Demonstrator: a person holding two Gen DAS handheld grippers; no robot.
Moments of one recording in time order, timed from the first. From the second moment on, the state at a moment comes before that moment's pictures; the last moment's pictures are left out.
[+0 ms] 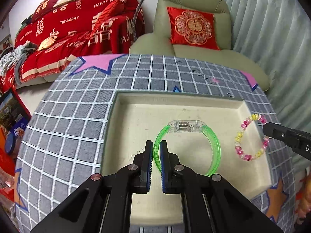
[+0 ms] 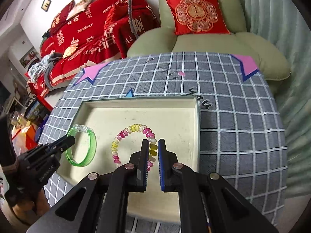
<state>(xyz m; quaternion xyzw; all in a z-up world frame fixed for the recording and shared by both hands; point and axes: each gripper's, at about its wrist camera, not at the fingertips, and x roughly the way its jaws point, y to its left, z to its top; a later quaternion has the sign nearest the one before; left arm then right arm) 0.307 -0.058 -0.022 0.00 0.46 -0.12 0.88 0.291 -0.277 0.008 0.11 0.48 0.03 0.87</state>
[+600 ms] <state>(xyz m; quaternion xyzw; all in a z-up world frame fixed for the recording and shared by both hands) 0.324 -0.080 -0.066 0.07 0.47 -0.07 0.88 0.312 -0.269 -0.053 0.09 0.52 0.01 0.85</state>
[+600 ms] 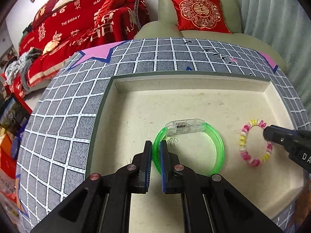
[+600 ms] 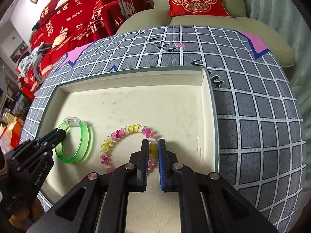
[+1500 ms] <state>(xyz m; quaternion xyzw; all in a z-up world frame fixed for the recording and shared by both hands) 0.245 -0.050 -0.001 0.05 0.40 -0.07 0.91 0.242 -0.278 0.020 0.16 0.45 0.06 0.87</state>
